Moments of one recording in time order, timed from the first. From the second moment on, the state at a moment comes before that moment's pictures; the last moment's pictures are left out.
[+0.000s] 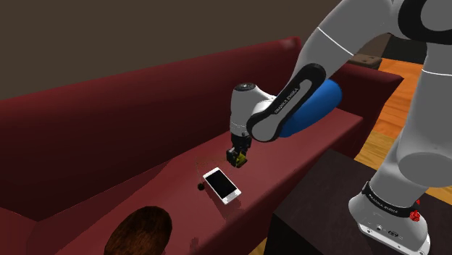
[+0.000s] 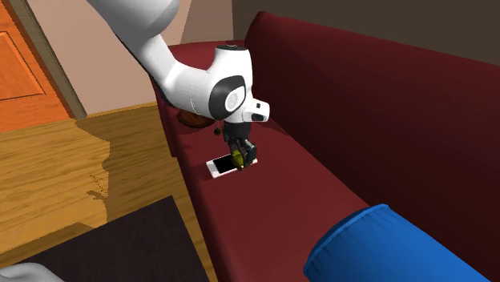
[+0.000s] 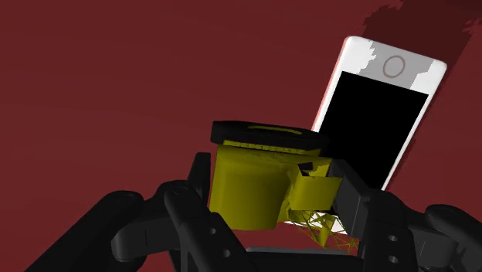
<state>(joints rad) 0.07 0.21 0.32 -2.40 -0.11 2.64 0.38</state>
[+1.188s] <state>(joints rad) 0.24 0.33 0.37 -2.13 -0.19 2.49 0.64</state>
